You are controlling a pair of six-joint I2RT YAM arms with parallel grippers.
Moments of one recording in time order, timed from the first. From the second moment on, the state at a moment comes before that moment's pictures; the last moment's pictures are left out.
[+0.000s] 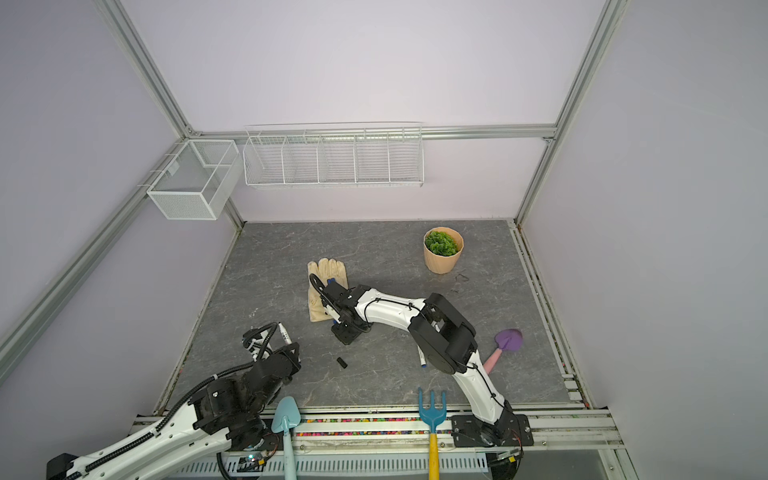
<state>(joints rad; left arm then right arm) -1.03 0.45 0.30 -0.63 -0.64 -1.27 0.98 2.14 1.59 -0.77 -0.09 0.15</state>
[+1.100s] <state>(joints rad) -1.03 0.67 0.30 -0.40 -0.63 -1.21 0.95 1.82 1.19 -0.87 0.07 0.20</state>
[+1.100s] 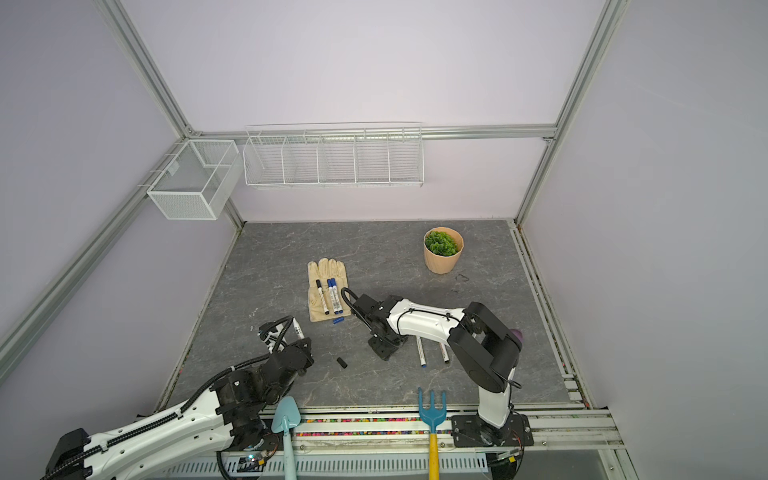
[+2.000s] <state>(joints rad) -1.03 0.60 0.30 -0.39 -0.63 -1.20 0.93 1.91 1.29 -0.94 -0.10 0.23</state>
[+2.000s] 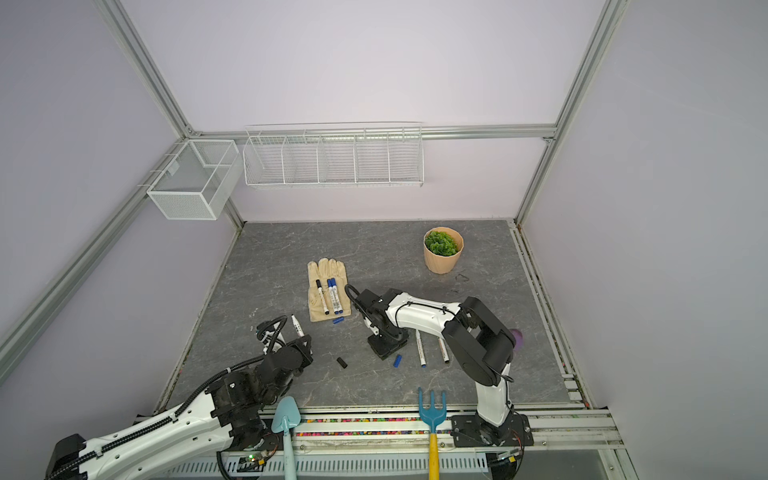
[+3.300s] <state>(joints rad) -1.03 0.54 0.30 -0.44 -0.65 -1.20 0.93 1.93 1.30 -0.99 -0.15 0.21</state>
